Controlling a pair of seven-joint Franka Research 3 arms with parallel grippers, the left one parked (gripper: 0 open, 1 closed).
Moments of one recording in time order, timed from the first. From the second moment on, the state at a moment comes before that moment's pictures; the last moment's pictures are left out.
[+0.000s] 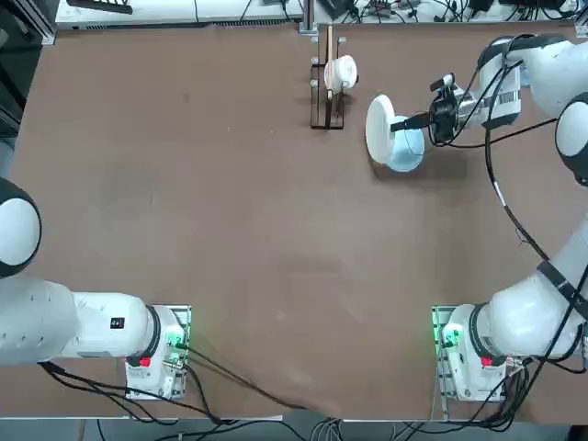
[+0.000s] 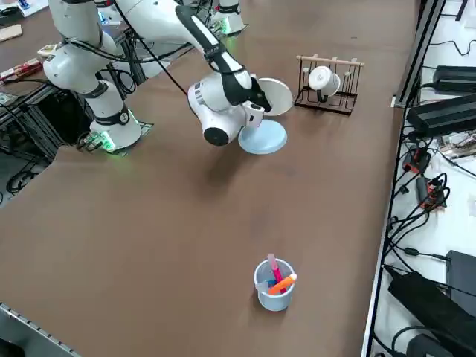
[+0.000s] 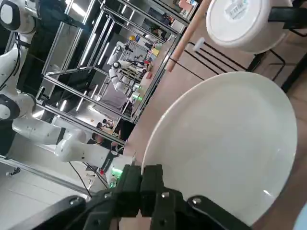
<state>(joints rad) -0.03 0.48 -0.04 -2.16 1.35 1.60 -1.59</state>
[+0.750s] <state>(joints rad) -0.11 0.50 -0.04 -2.16 1.29 1.57 -1.65</state>
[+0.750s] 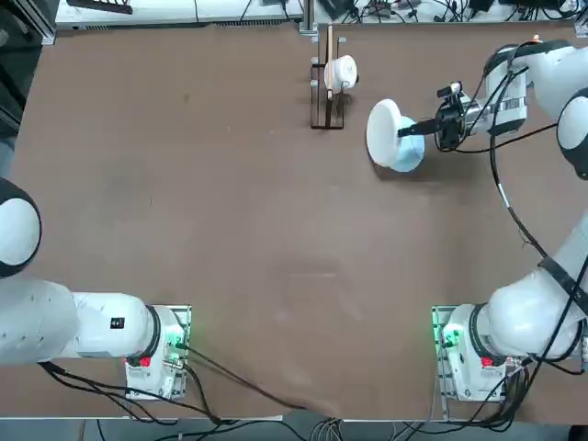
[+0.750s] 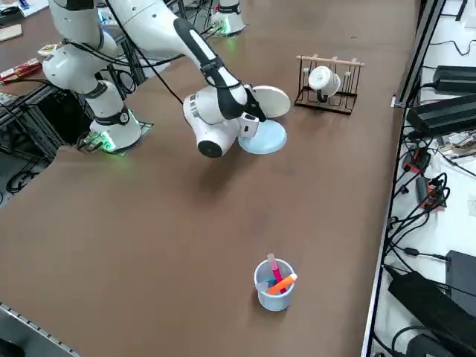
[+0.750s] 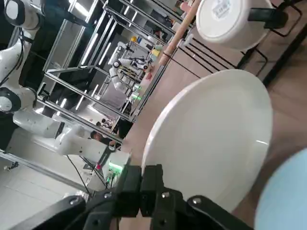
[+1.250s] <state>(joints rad) -0.21 0.53 -0.05 -2.11 1.13 1.57 -1.66</state>
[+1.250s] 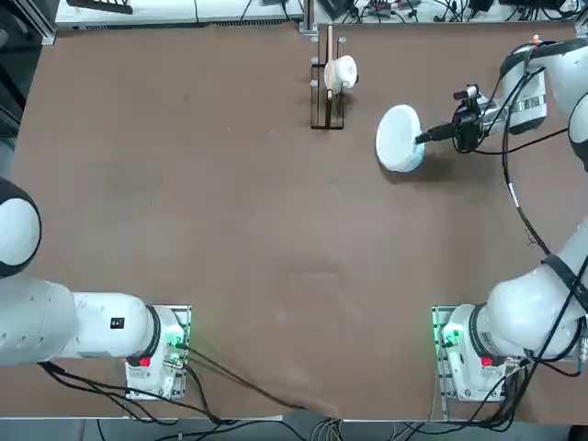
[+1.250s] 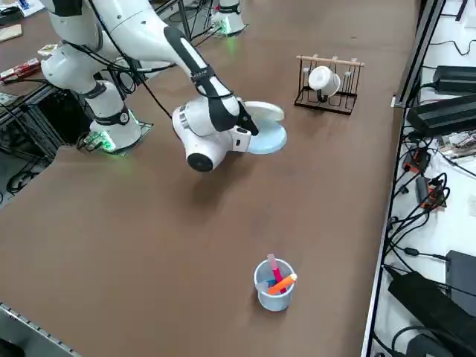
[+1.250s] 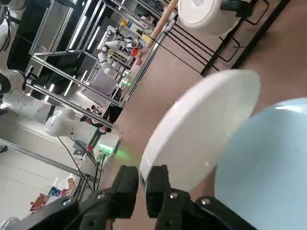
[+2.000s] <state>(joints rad) -0.25 0.55 -0.05 -1.99 1.05 1.58 -1.66</state>
